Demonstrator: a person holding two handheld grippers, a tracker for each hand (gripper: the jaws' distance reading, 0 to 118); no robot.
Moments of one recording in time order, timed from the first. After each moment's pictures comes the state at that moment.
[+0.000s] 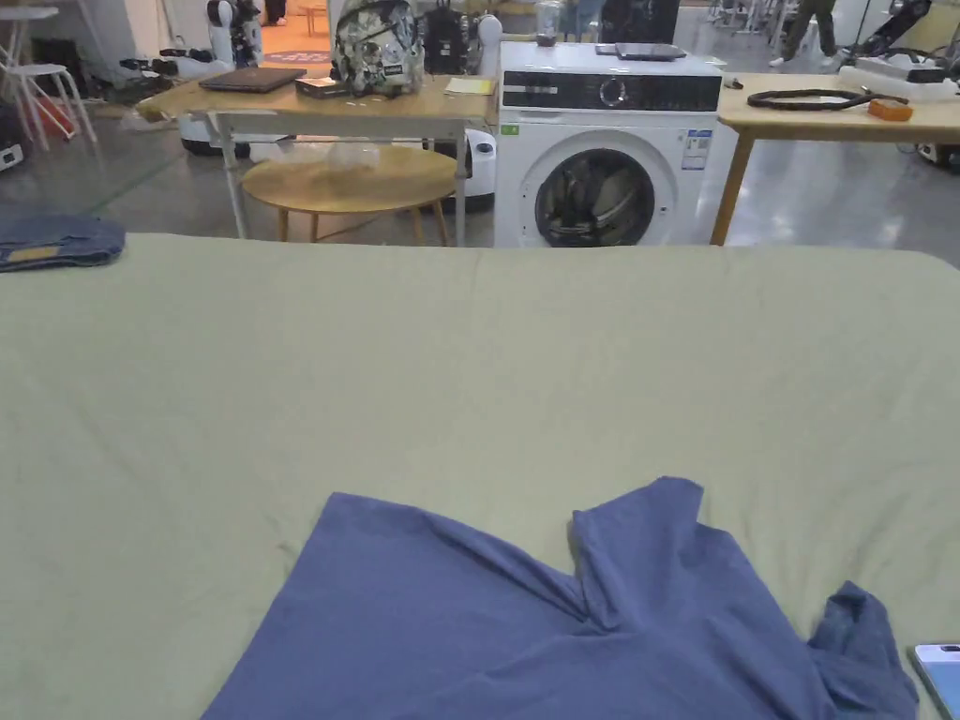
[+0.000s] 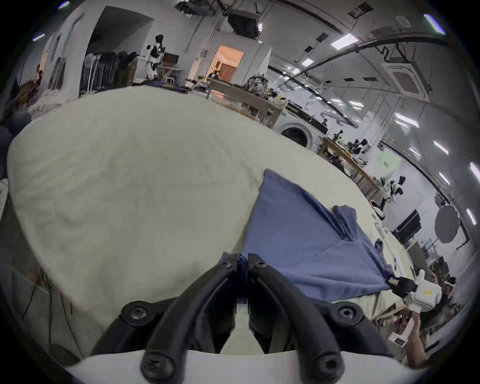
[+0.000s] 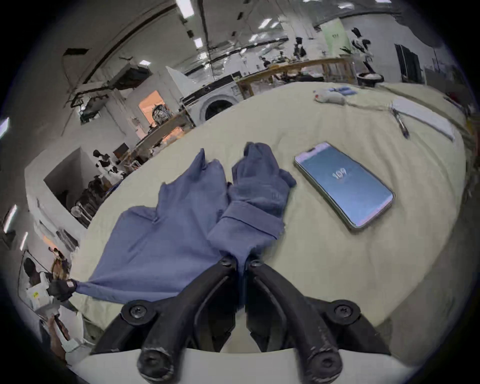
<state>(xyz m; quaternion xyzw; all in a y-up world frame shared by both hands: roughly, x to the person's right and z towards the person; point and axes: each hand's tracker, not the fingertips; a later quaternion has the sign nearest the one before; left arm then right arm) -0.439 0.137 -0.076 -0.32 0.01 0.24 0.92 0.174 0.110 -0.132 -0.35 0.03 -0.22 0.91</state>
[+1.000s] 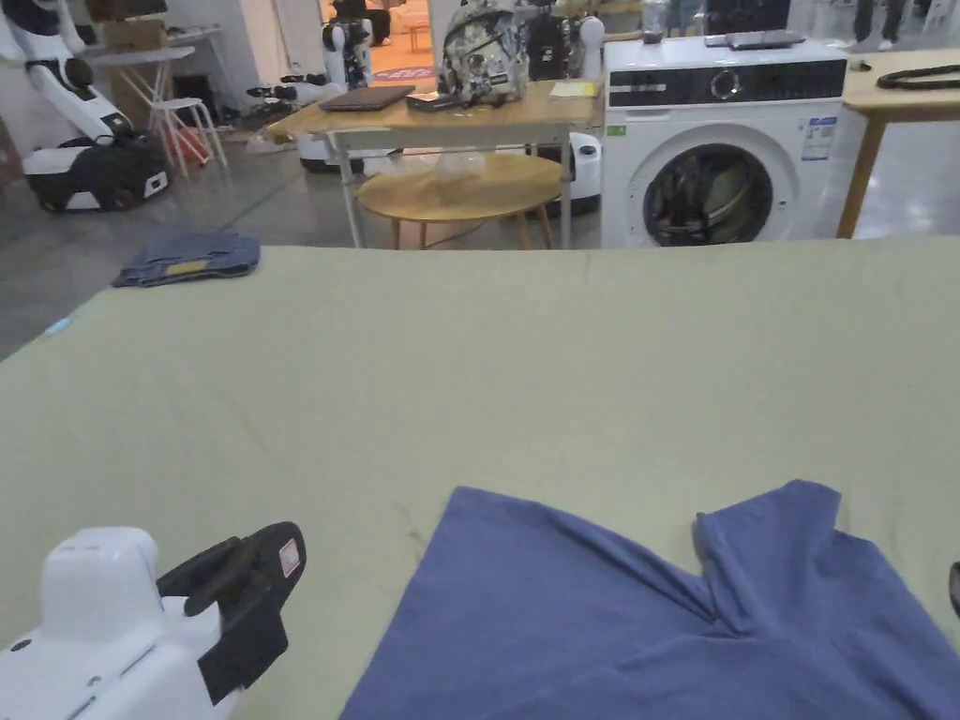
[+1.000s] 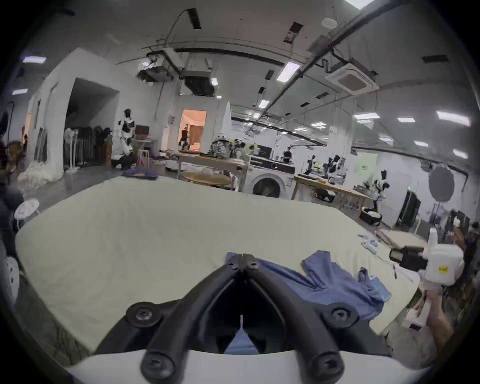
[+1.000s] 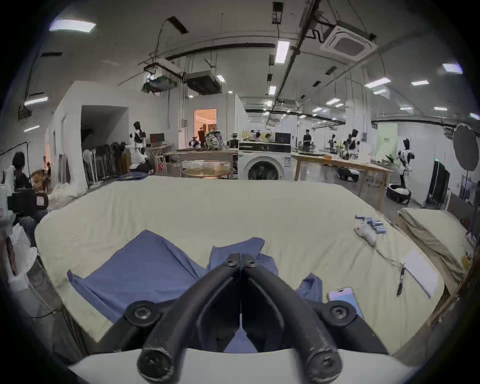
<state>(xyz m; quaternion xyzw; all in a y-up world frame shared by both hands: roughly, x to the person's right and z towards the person) -0.390 0.265 -0.083 -0.15 -0.01 0.12 0.98 0.061 0.242 -0.161 -0.18 0.09 0.02 0.98</state>
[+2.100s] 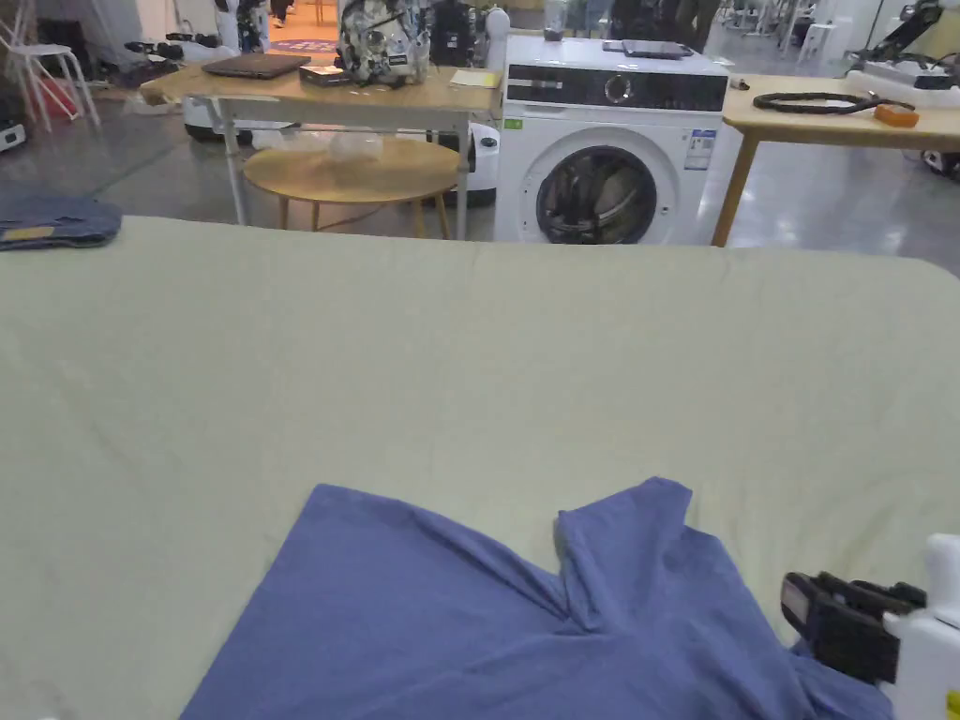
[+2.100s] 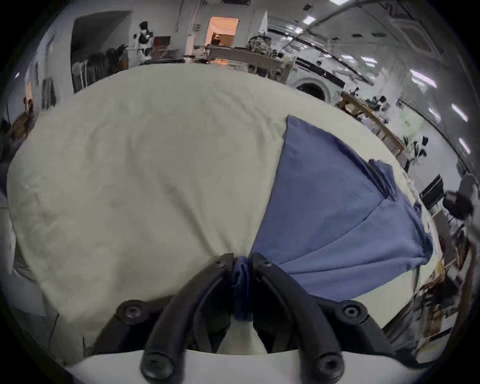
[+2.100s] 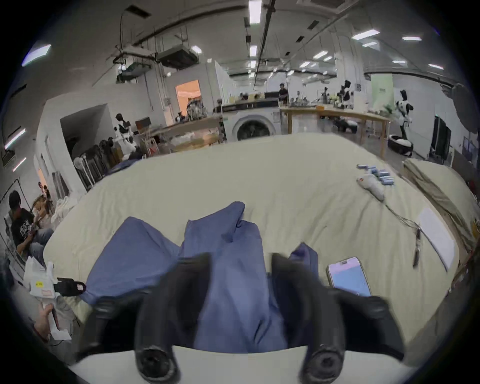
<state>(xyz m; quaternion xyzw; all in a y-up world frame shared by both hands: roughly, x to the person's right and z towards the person) -0.406 0.108 -0.129 -0.43 0.04 0.15 0.89 0.129 0.223 -0.247 -0.32 0.09 -0.05 0.94</state>
